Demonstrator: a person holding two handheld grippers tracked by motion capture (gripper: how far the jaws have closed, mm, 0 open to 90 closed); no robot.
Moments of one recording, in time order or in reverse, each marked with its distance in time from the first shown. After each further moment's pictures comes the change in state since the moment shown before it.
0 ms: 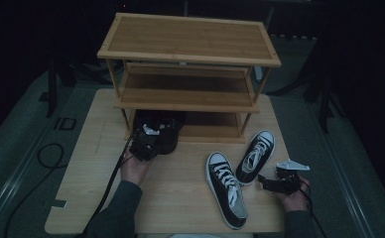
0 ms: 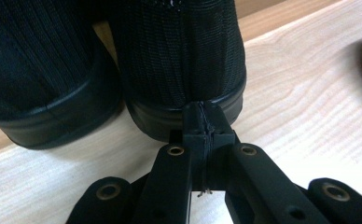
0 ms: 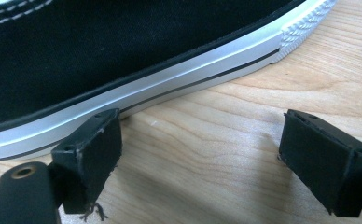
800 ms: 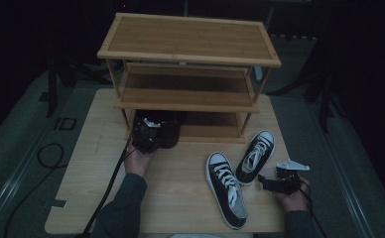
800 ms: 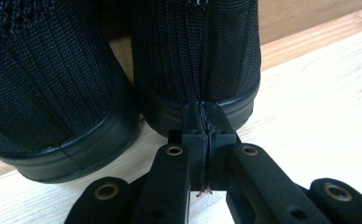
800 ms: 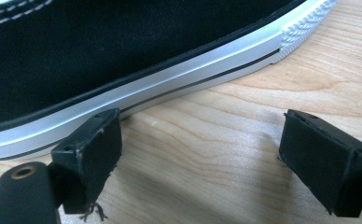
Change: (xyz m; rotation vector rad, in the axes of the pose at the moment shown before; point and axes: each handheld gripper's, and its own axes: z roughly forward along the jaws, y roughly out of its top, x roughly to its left) left arm 0.010 0.015 0.016 -0.019 0.017 -0.068; right arm 0.000 0.000 0.000 0.000 0.001 -0.001
